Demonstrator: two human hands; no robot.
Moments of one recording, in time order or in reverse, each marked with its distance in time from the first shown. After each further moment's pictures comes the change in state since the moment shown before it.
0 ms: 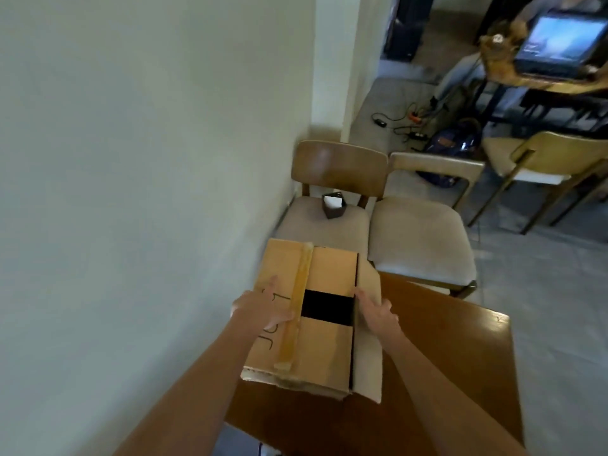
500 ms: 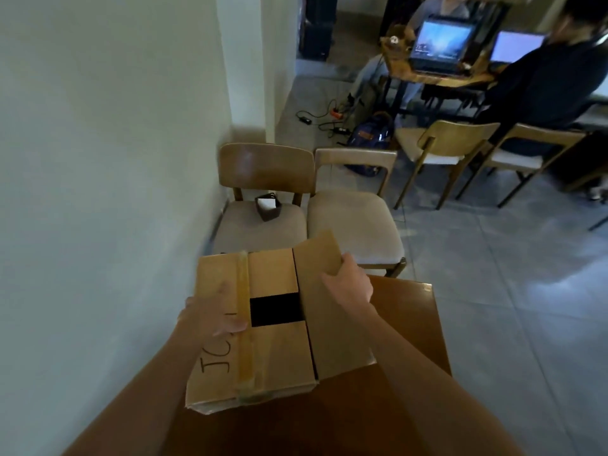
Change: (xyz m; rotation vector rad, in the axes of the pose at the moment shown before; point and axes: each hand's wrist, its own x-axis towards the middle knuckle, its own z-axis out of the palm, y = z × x) left_hand 0.021 0.024 -0.008 0.013 -0.060 0.079; right_hand -0.024 -0.024 -0.077 -0.237 0.389 -0.395
